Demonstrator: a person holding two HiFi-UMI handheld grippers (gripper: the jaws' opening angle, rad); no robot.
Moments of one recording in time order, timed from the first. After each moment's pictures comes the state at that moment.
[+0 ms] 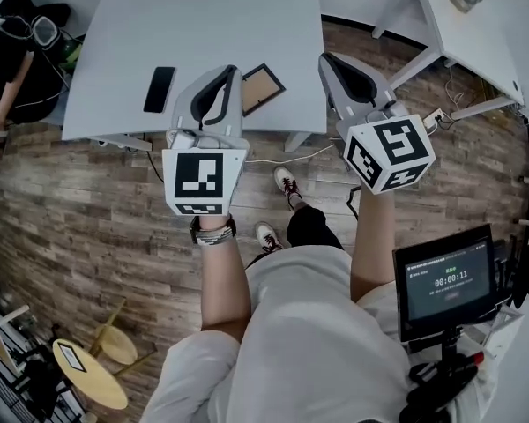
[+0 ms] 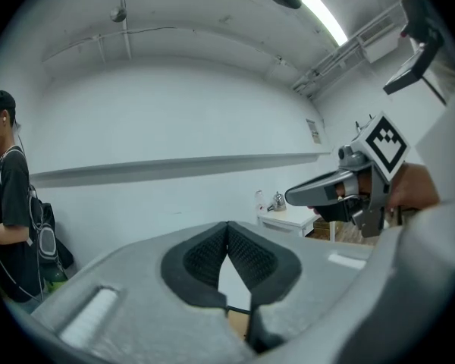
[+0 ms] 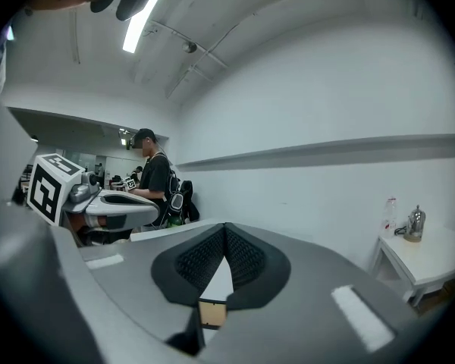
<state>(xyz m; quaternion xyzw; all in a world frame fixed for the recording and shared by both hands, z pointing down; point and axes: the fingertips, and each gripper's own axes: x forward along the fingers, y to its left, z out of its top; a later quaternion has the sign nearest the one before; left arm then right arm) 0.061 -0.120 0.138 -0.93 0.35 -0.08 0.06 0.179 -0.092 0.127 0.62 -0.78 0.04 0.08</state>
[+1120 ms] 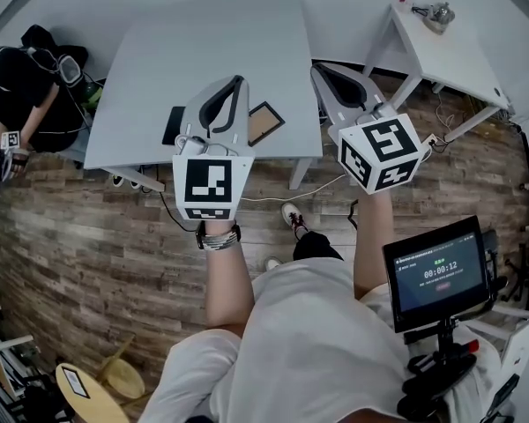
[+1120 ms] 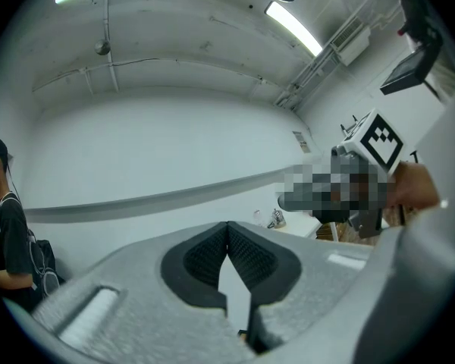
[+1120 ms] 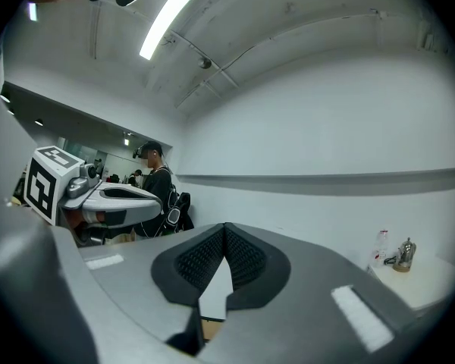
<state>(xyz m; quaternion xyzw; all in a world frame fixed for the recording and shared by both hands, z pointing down) 0.061 -0.076 0.027 -0.93 0.33 -0.03 0.14 0.165 -0.053 0.026 0.63 -0.78 -0.03 0.06</state>
